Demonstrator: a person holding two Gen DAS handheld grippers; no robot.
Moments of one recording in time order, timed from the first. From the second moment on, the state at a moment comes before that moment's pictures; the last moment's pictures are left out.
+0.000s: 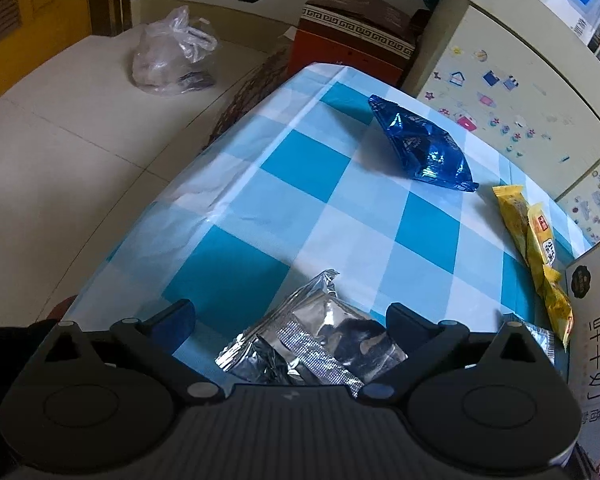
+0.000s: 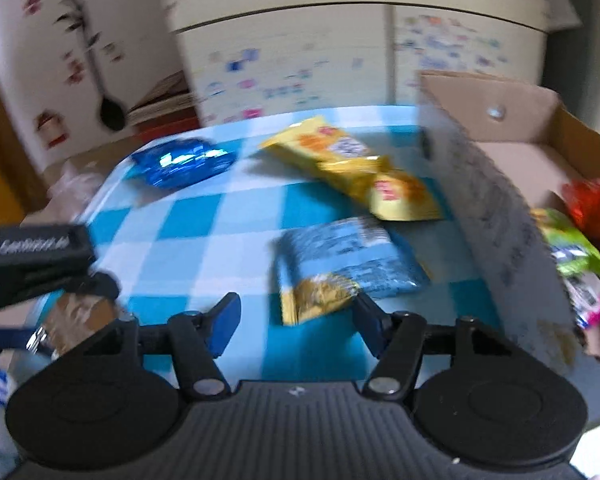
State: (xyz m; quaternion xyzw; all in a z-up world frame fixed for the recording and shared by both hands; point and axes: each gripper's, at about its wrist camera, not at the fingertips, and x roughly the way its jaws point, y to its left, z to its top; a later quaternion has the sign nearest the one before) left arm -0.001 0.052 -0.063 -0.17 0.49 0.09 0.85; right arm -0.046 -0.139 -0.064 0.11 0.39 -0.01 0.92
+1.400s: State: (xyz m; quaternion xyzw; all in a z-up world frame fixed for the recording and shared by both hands) left arm -0.012 0.038 -0.062 -0.14 0.48 0.08 0.86; right arm -0.025 -0.167 -0.067 0.17 0.38 -0.02 0.91
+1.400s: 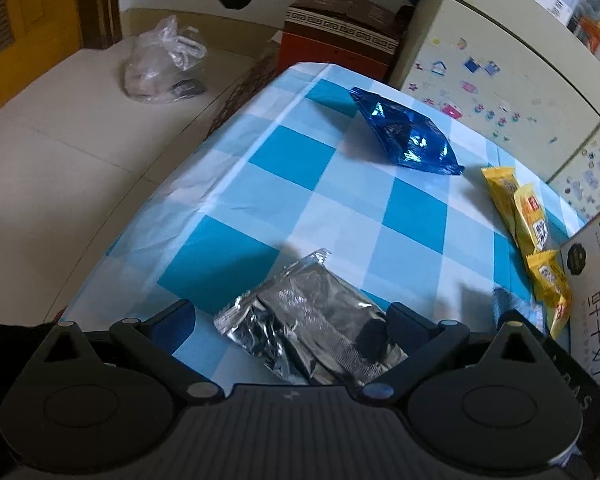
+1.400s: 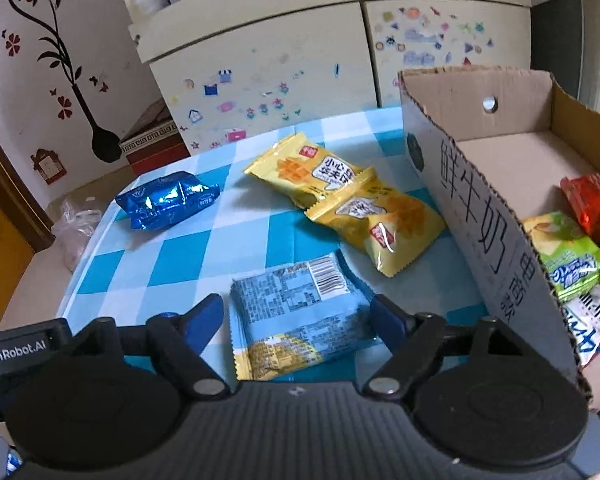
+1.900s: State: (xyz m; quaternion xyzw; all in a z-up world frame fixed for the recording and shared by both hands) left arm -0.007 0.031 -0.054 -0.07 0.47 0.02 0.88; right arm -0.023 -0.161 -0.070 0.12 0.38 -0.03 0.92
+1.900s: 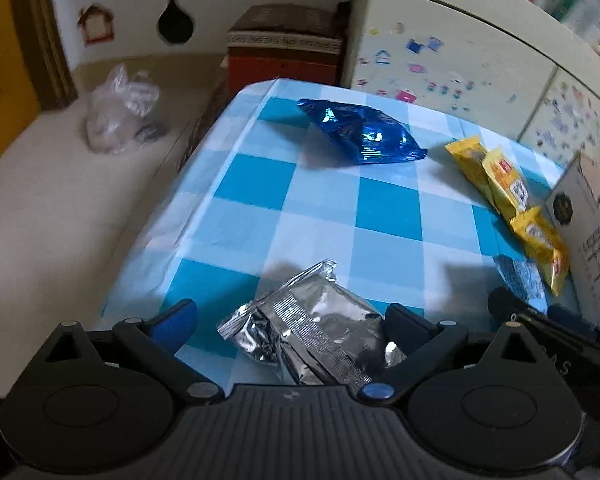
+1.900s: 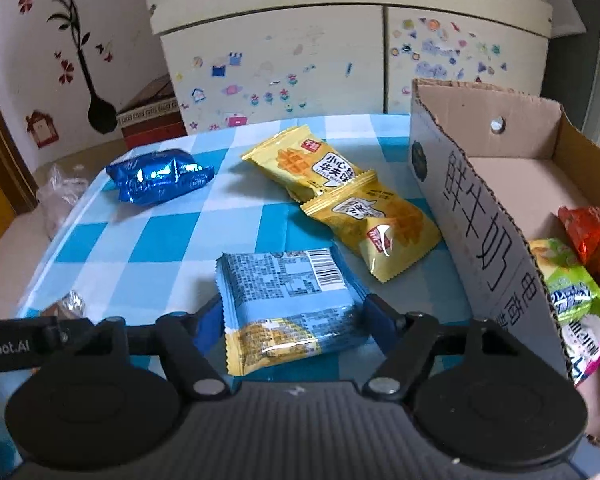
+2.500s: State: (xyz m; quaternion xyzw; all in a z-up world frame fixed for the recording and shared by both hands) left arm -0.007 0.023 -0.064 -0.10 0.50 0.05 0.86; right arm -0.024 -0.165 -0.069 0.13 0.38 -0.03 0.91
